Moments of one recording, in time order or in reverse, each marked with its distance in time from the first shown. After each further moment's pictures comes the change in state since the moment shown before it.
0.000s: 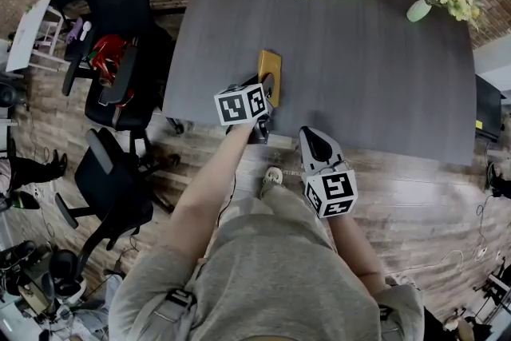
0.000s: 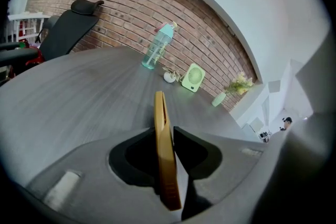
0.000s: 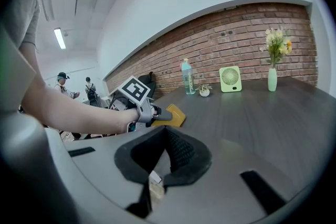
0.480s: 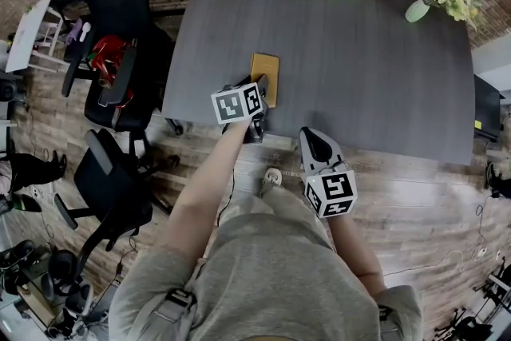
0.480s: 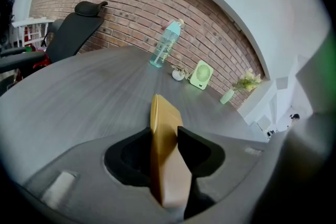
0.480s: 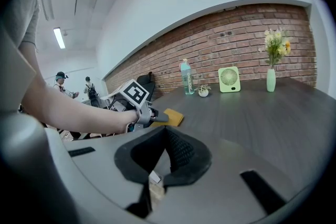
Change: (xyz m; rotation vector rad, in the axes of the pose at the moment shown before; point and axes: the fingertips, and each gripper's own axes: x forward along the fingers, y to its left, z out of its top) left arm 0.000 0.022 -0.003 0.003 0.024 0.074; right arm -0.003 -0.003 0.000 -0.002 -0.002 -0.009
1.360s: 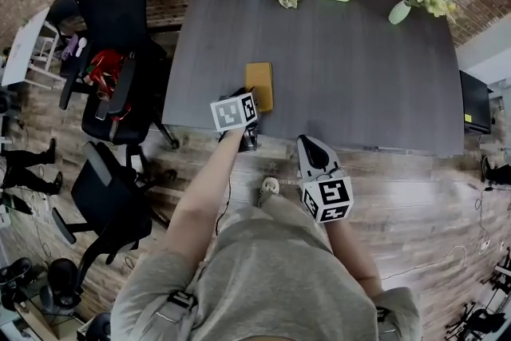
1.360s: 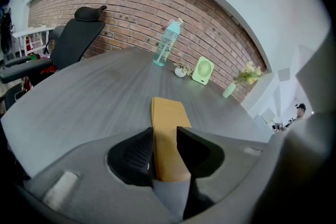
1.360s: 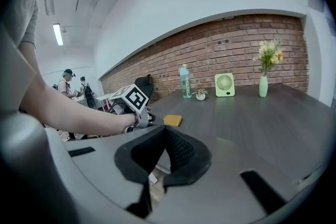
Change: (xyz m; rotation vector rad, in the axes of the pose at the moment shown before) left arm -0.026 0.015 -0.015 0.054 0.024 0.060; right arm -0.029 0.023 0.001 -0.016 -0.031 -0.060
